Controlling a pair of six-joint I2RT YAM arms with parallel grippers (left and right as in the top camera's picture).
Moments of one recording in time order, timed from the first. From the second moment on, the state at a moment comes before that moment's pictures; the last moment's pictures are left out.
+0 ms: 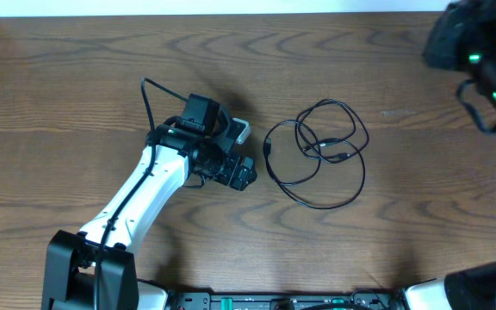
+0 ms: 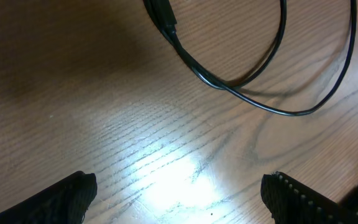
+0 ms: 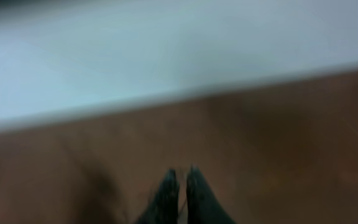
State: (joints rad) left arm -0.32 1.55 1.04 -0.79 0.41 0.09; right arm 0.26 1.64 2.45 -1.42 0.20 0.33
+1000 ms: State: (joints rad) left arm -0.32 1.55 1.04 -0.78 0.41 -0.15; right arm 0.26 2.41 2.02 -1.26 0.18 -0.47
